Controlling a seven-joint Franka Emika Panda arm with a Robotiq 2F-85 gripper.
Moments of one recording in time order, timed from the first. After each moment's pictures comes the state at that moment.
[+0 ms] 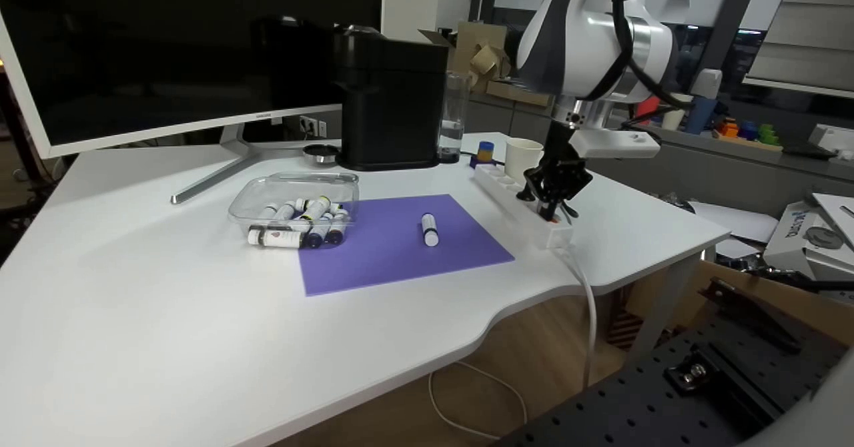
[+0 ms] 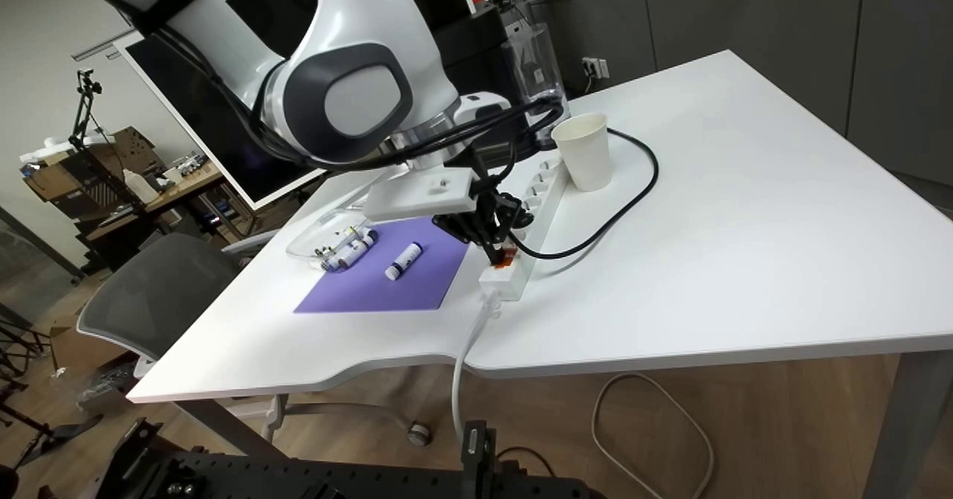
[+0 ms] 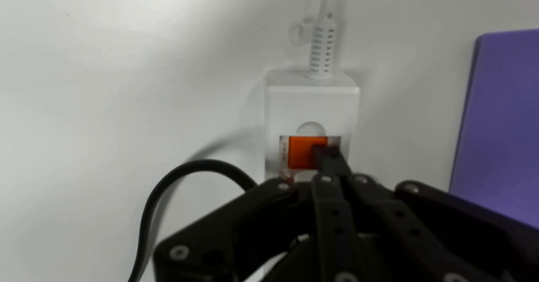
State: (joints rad) arm -0.45 0.41 -0.02 -2.44 0.10 2.91 -0.37
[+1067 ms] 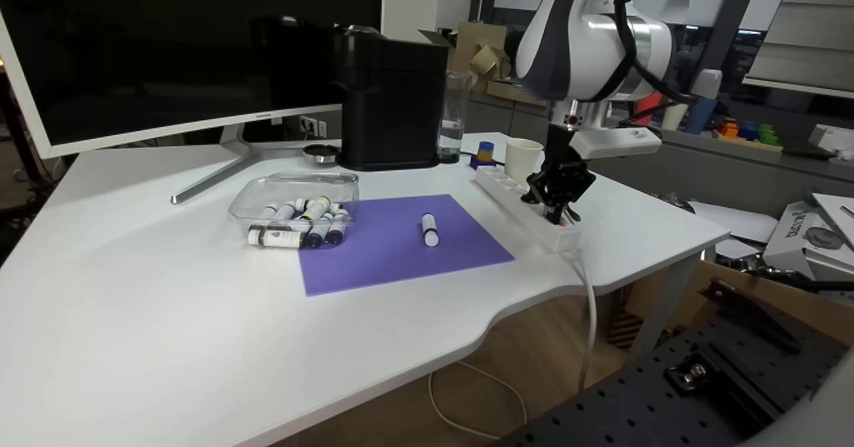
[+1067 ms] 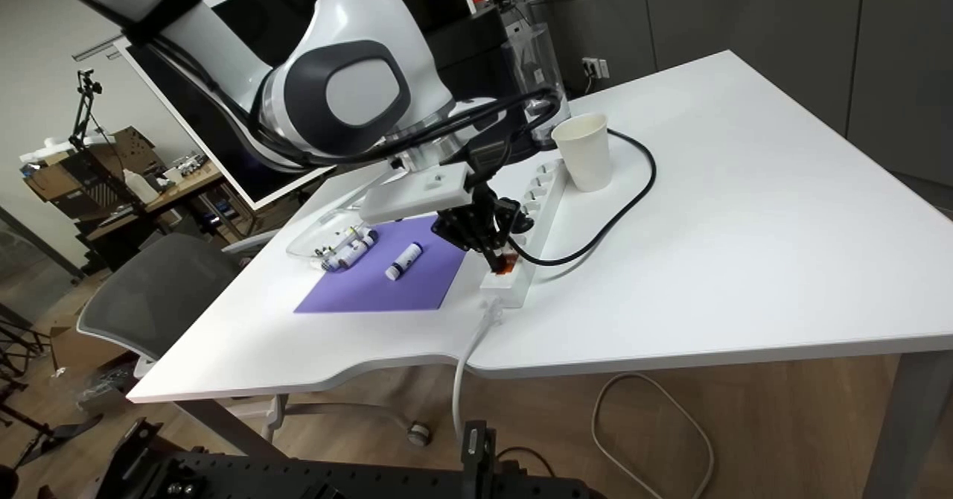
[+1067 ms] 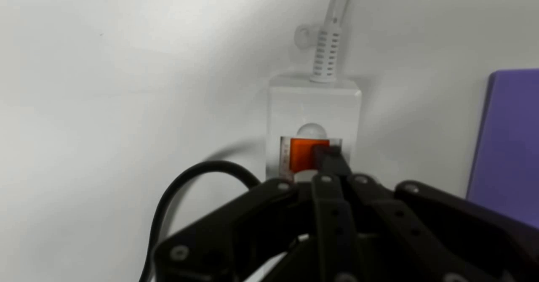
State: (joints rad) arm -0.30 0.41 -0.16 -2.44 0.00 2.87 -0.30
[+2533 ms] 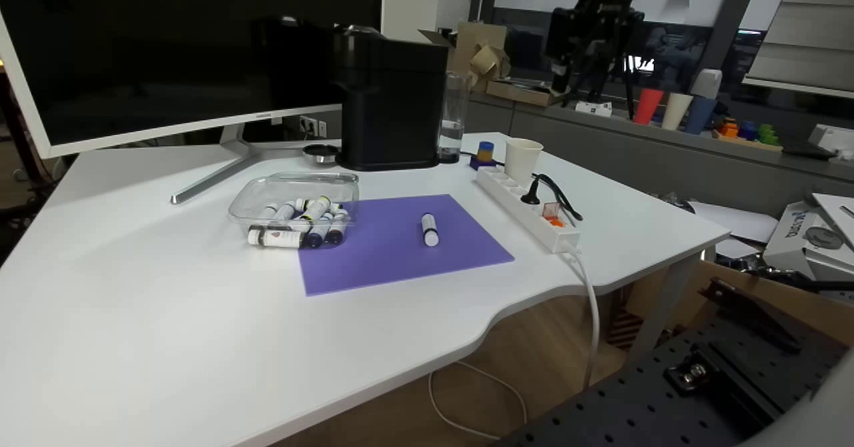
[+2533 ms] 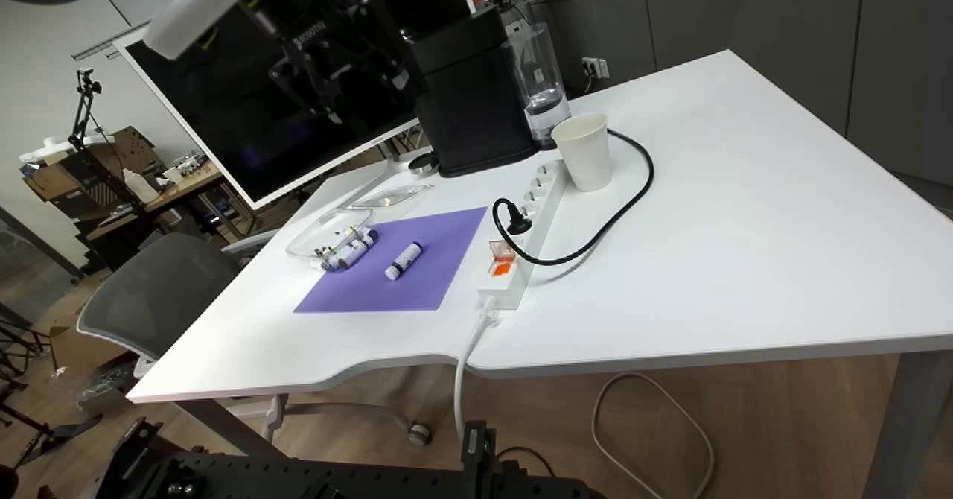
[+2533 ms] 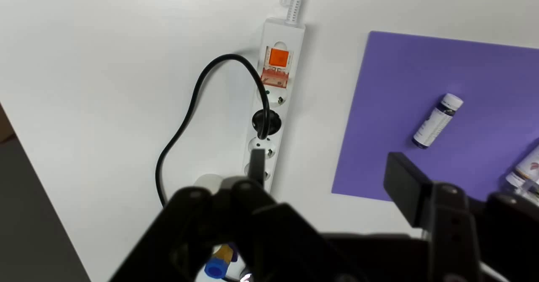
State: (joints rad) arm -0.22 -0.32 -0.19 -2.64 -0.17 2.51 -0.26
